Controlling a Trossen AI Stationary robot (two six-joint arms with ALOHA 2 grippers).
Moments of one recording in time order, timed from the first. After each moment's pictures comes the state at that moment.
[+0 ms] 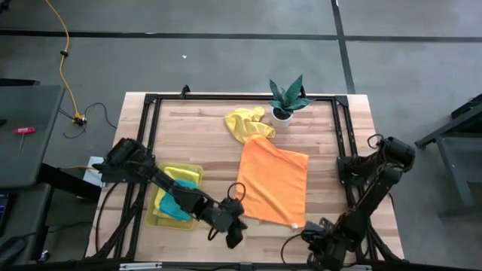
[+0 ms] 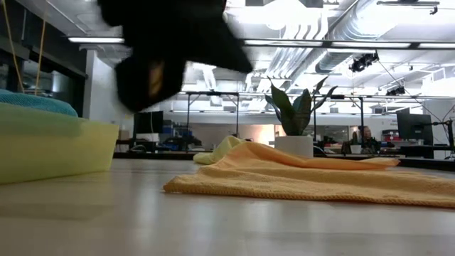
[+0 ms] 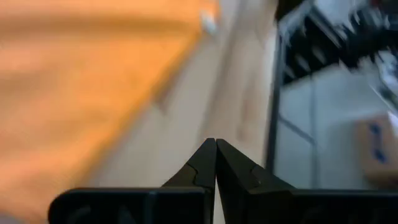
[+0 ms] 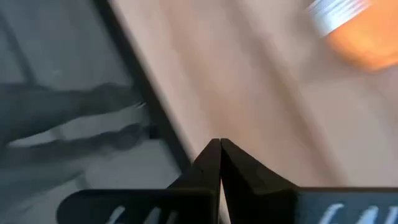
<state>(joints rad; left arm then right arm) -0.42 1.91 1.16 0.07 -0.23 -0.95 1.02 1.69 1.05 -0.51 0.17 1.53</state>
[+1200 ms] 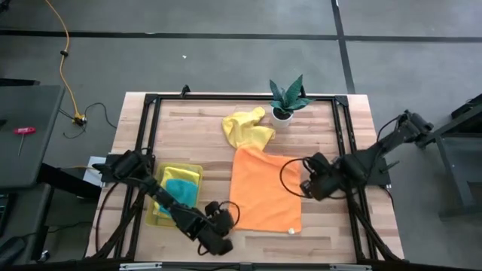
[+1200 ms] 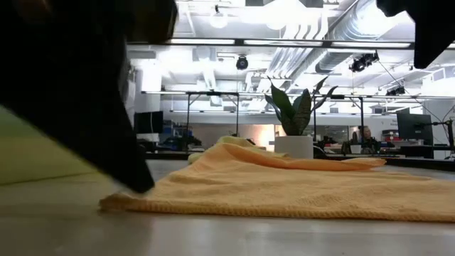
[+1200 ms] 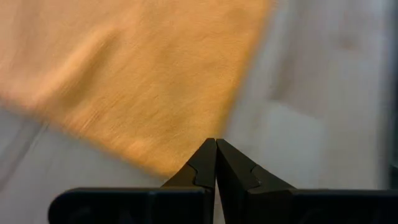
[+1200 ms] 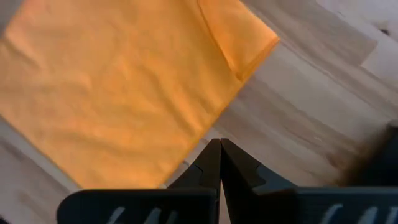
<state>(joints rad) -0.57 2.04 1.24 -0.27 -0.47 -0.97 0.54 1.24 1.06 -1.23 0.28 1.45</state>
